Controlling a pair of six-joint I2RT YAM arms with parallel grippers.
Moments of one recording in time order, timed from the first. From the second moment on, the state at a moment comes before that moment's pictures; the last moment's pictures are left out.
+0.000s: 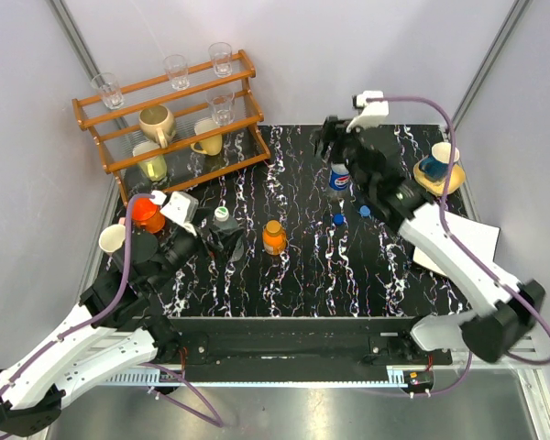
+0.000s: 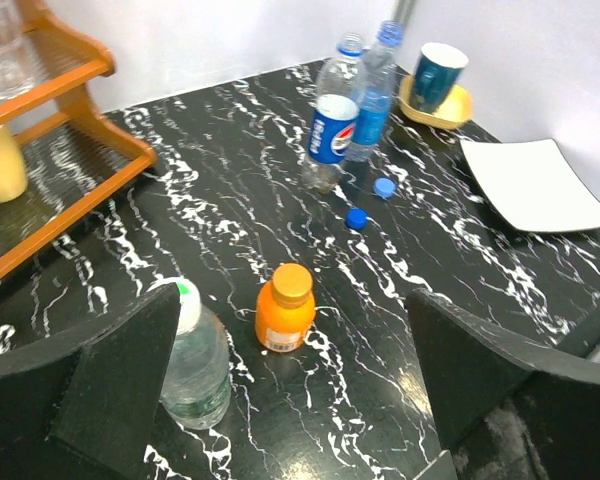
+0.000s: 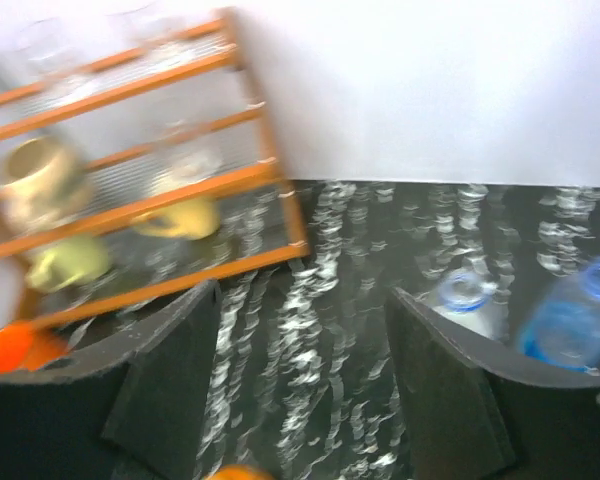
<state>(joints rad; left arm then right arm) -0.84 0.57 0.82 -0.32 -0.18 -0.15 0.58 1.39 1.40 -0.12 0.40 0.25</state>
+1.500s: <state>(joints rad) -0.84 0.50 0.81 -0.43 -0.33 -0.26 0.87 1.66 1.05 -0.02 0.17 0.42</state>
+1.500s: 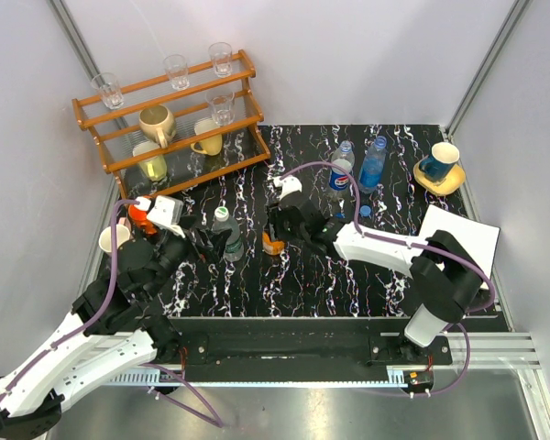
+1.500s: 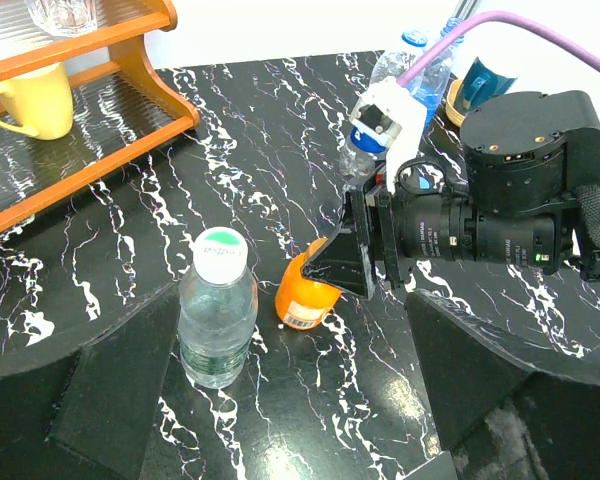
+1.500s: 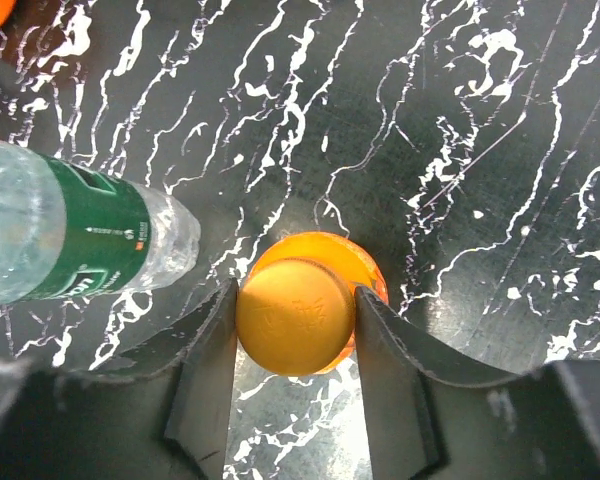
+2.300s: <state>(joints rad) -0.77 0.73 1.03 -0.27 -0.15 -0.19 0.88 0.97 1.17 -0.32 0.26 0.52</state>
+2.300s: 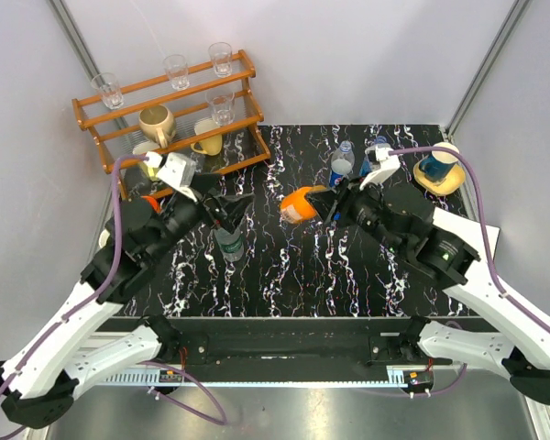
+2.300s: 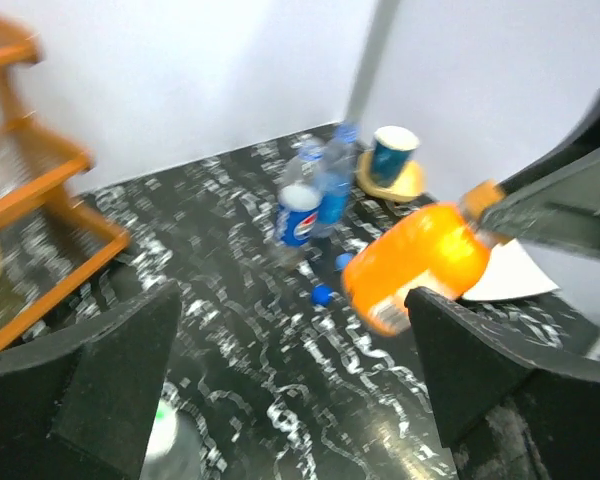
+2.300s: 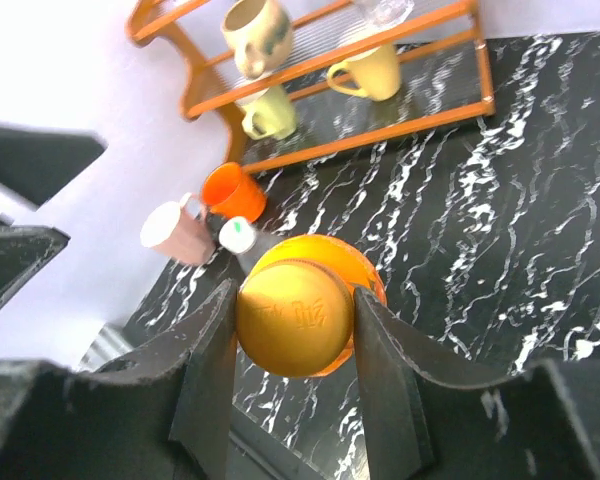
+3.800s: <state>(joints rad) -0.66 0.95 0.97 0.09 0.95 -0.37 0.88 0.96 1.18 -0.15 -0.30 0.70</state>
